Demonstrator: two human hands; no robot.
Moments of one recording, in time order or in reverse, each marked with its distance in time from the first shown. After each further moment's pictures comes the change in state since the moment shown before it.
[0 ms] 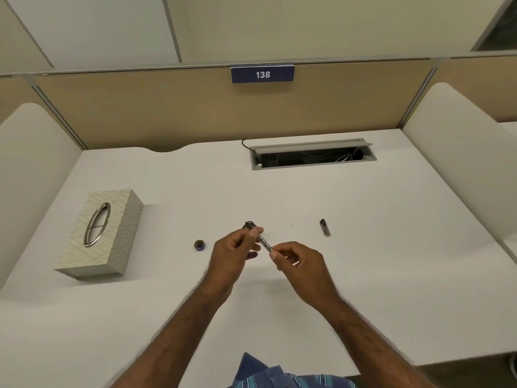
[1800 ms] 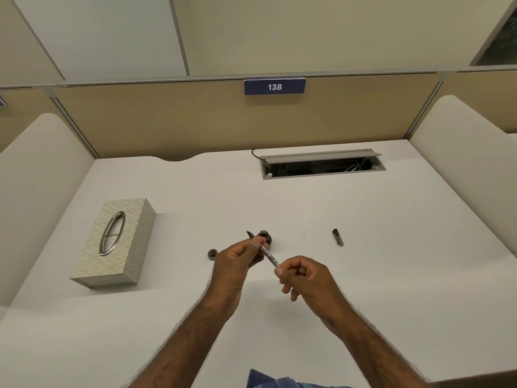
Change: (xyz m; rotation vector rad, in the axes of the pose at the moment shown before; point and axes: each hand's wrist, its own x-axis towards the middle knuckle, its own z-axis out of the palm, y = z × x) left_hand -0.005 0.006 -0.025 -0.203 0.047 -0.010; right_hand -0.009 -0.018 0.019 0.301 -0.127 0.185
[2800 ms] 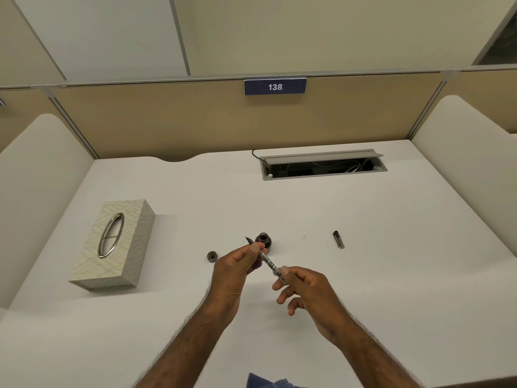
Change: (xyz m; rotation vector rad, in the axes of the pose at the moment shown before) left_hand 0.004 -0.010 -0.005 0.000 -0.002 -0.026; right_hand -0.001 0.009 0.002 0.155 -0.039 0.112
